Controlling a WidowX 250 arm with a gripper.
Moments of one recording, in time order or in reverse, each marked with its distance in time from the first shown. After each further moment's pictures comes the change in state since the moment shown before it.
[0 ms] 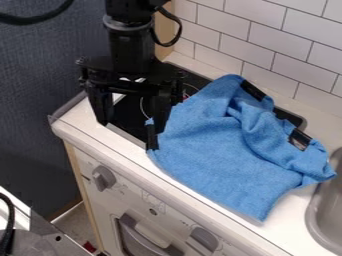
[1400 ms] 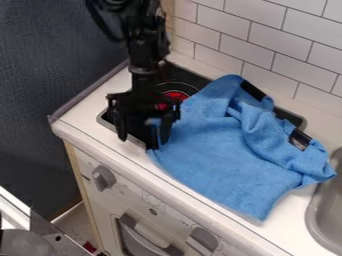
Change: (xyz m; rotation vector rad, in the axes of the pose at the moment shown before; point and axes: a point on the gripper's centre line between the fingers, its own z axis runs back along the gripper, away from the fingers) arm 0.086 0.026 -0.121 0.012 0.151 0.172
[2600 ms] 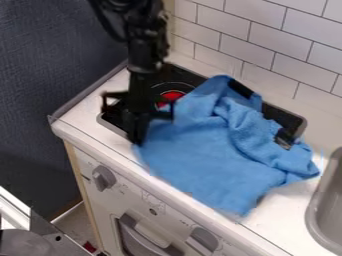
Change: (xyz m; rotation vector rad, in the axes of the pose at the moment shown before) arm 0.005 0.018 0.012 0.073 0.015 0.060
